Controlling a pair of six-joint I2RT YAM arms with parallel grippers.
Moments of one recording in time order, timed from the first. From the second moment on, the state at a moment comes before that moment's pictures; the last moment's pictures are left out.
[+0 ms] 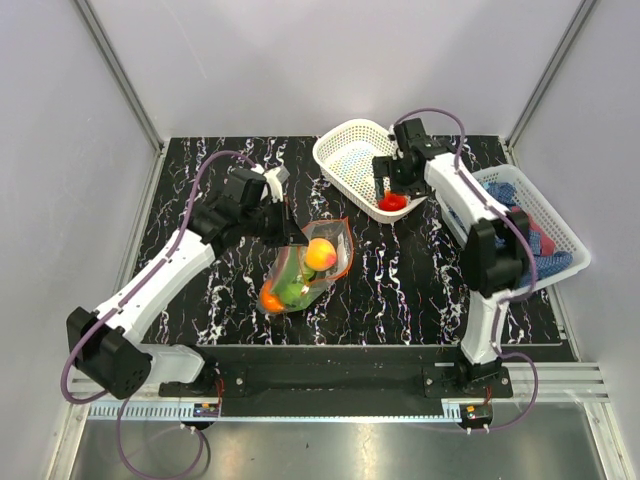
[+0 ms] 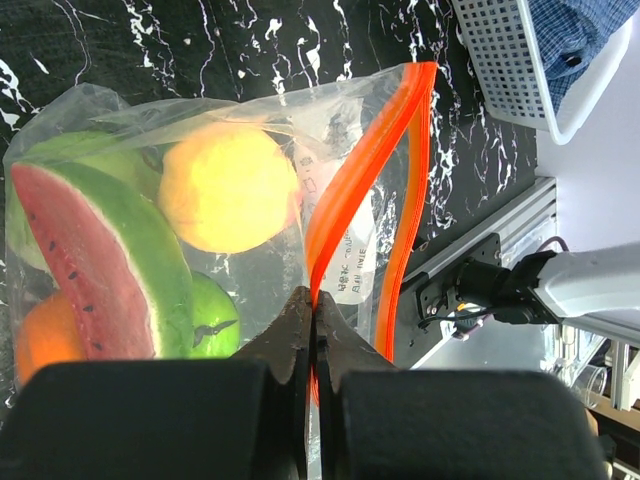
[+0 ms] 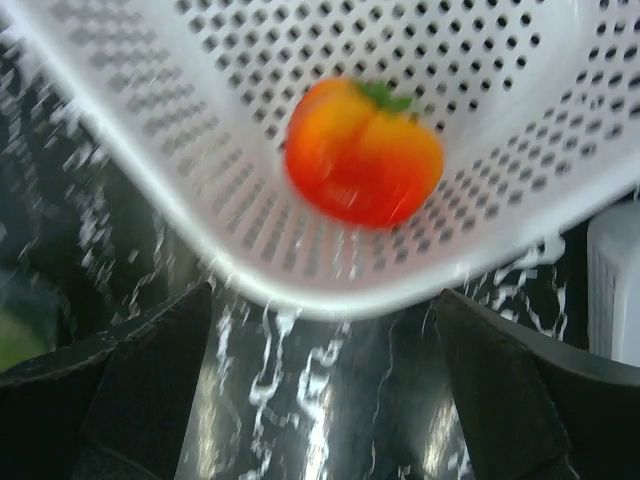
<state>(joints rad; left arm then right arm) -0.53 1.28 1.20 -0.66 0.37 -0.60 0.29 2.06 1.85 -0.86 0.01 0.18</state>
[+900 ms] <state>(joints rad) -0.52 1.34 1.25 -0.68 0.38 -0.63 0.75 1.63 1.43 -0.60 -0.25 0.21</state>
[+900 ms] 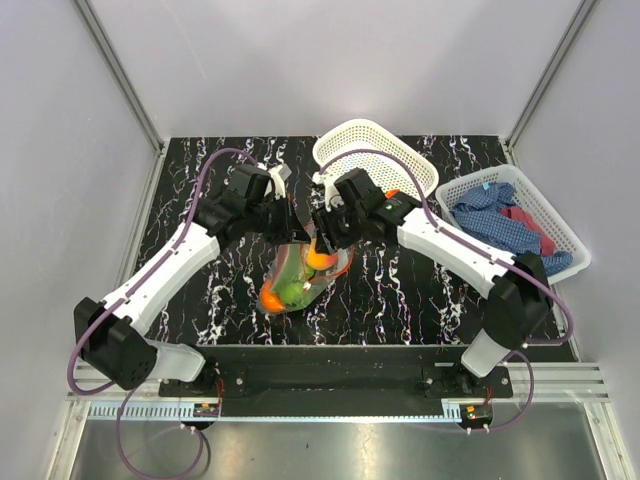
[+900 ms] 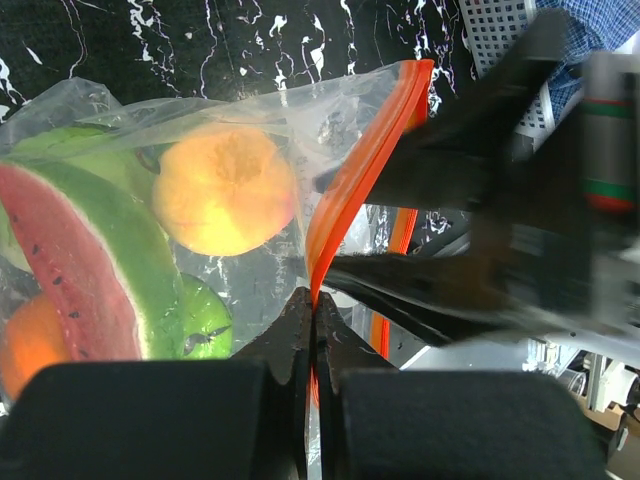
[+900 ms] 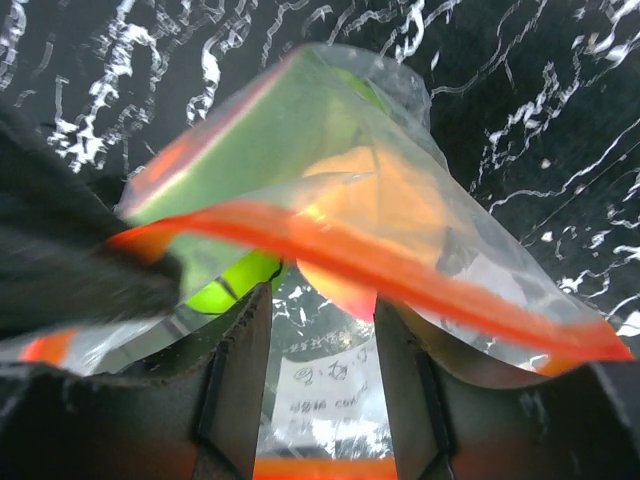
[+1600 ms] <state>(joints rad) -0.51 1.41 1.25 -0.65 0.37 -0.66 0.75 1.69 1.28 -0.43 -0.22 0.22</state>
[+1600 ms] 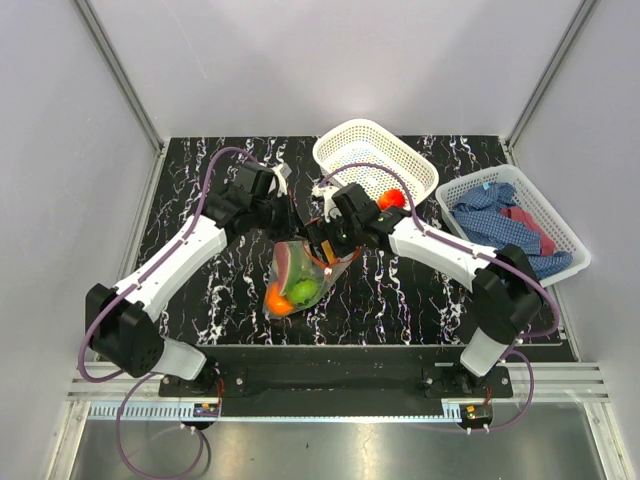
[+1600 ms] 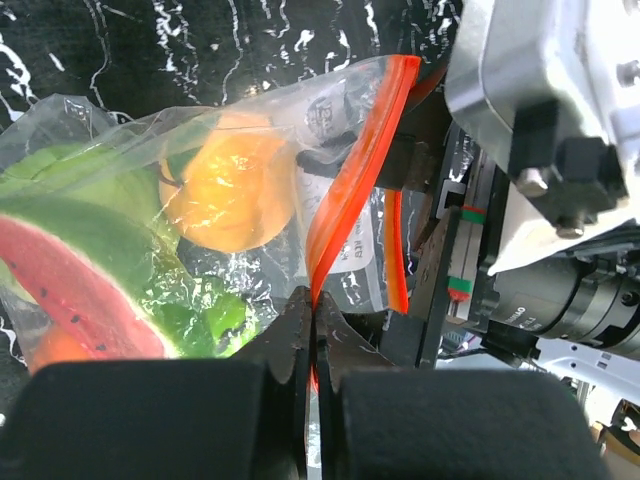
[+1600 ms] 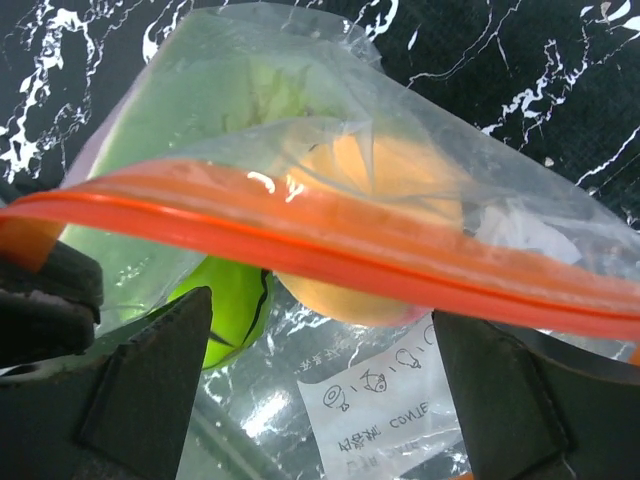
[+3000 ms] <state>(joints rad) -0.50 1.39 1.20 -0.63 0.37 -0.65 0.74 1.33 1.06 -0.32 -0.08 0.34</state>
